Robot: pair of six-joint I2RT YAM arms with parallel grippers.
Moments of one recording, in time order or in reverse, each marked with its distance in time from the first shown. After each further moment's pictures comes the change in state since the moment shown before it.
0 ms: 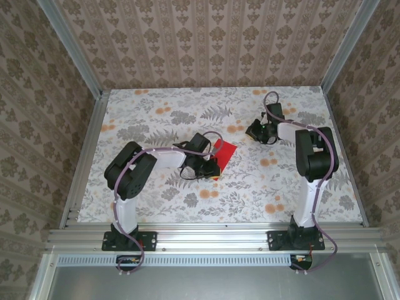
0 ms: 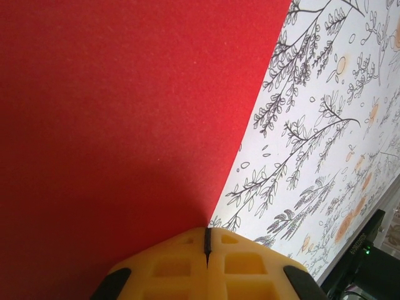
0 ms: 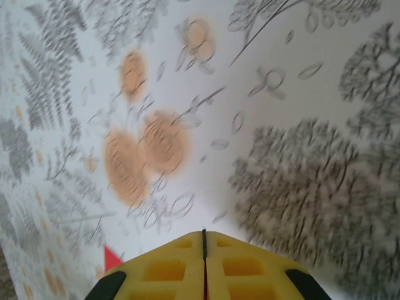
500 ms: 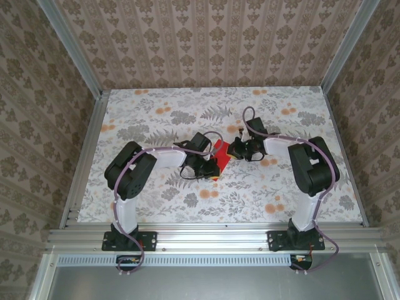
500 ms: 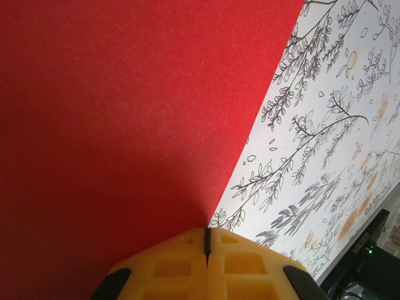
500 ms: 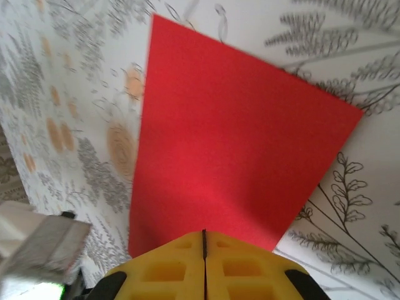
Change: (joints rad) left arm -0.002 0.000 0.019 -0.044 -0.008 0.000; right arm 0.222 -0.130 -0.209 0.014 -0.105 0.025
